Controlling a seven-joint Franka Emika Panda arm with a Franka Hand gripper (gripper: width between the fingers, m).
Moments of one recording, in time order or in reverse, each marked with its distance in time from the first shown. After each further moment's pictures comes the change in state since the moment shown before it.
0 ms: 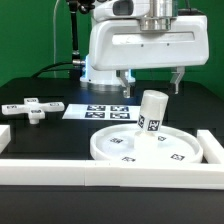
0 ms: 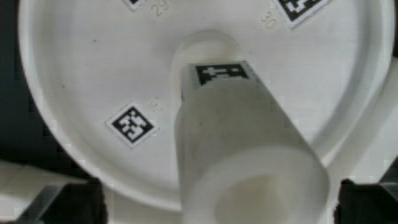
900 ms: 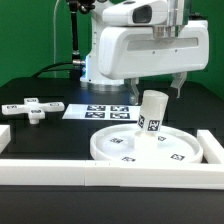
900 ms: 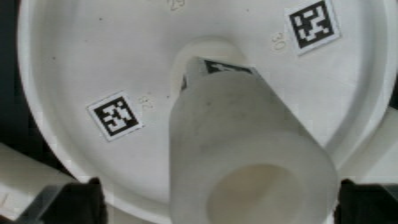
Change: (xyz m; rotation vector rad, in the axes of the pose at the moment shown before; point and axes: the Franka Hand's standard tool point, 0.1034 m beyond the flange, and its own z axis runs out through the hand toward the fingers) arm 0.014 0.003 0.009 -0.025 -0.038 -0.241
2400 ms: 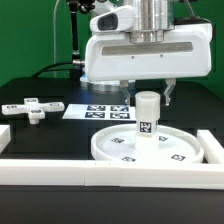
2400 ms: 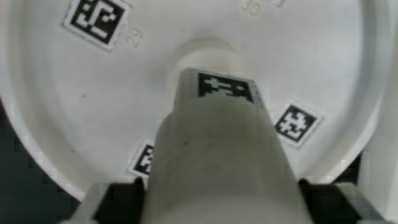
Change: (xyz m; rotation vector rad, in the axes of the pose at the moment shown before) arm -0.008 0.007 0.007 0.042 0.111 0.716
